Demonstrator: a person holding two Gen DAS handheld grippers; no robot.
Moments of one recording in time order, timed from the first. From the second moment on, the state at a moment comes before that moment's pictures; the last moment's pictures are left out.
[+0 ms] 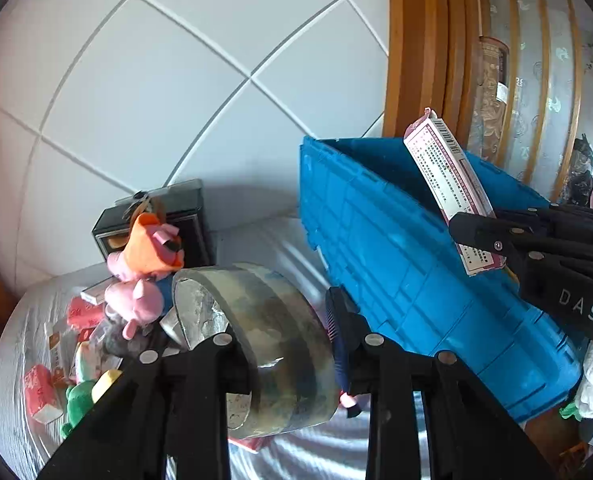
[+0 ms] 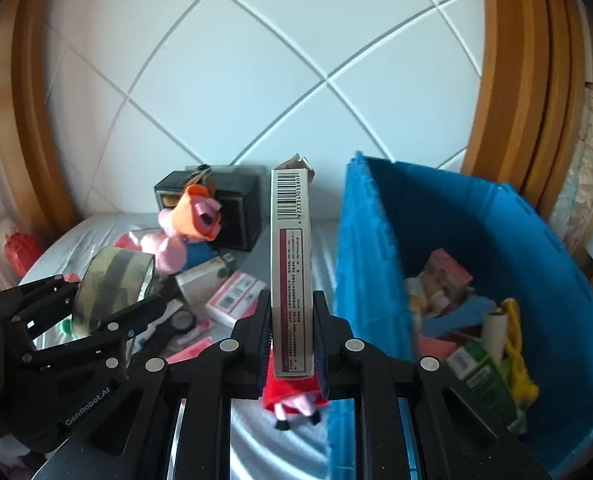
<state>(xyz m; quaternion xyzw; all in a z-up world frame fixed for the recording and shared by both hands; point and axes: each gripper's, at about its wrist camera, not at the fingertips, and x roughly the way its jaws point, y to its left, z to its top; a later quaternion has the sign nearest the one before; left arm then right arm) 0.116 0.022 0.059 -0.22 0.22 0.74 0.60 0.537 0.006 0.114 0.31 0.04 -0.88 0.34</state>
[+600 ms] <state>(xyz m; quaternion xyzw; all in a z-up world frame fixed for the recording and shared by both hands) 0.300 0.208 0.077 -0.23 0.28 0.67 0.65 0.368 0.182 0.080 0.34 0.03 -0.91 0.22</state>
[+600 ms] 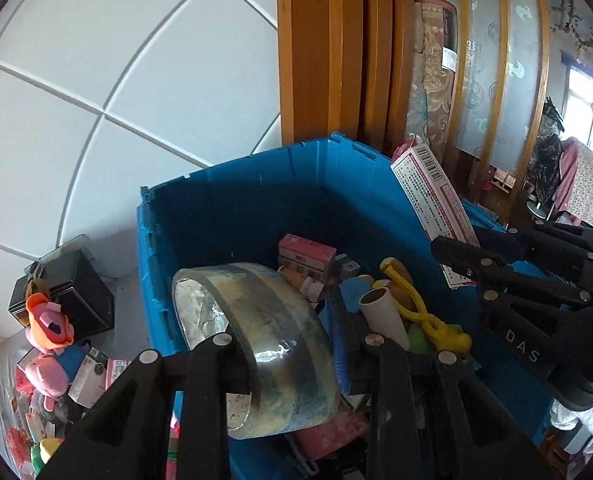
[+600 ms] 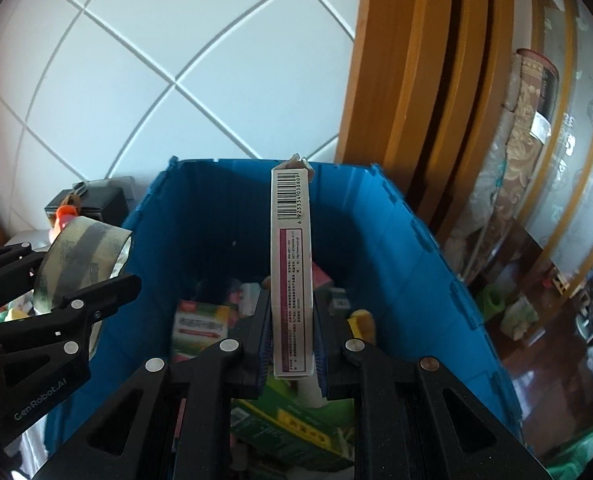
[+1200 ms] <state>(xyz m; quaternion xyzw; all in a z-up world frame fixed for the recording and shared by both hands) 0.322 0.277 -0.012 -0.33 0.39 0.64 0.57 0.293 0.183 -0.010 0.42 0.06 -0.89 0.16</state>
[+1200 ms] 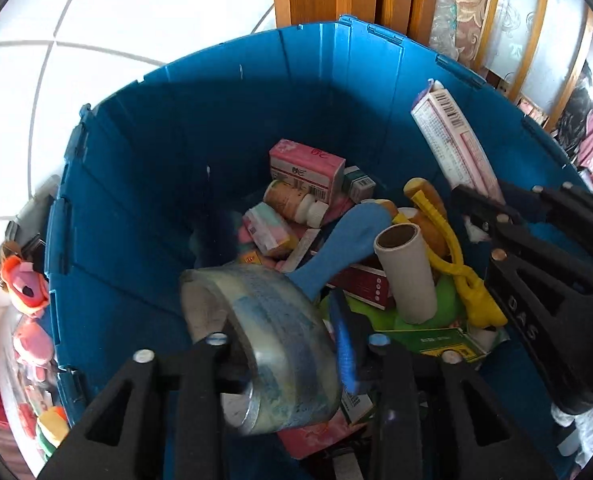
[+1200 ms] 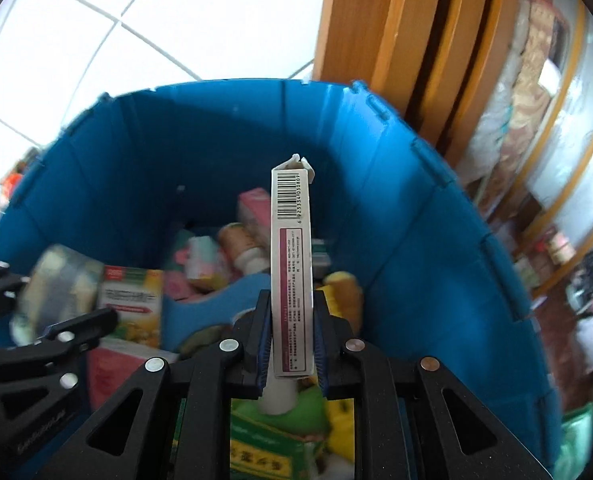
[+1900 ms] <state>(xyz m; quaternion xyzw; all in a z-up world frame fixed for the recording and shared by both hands) 0.310 0.277 -0.006 -0.32 0.36 0.66 0.57 0.287 0.193 -0.014 0.41 0.07 -0.91 0.09</state>
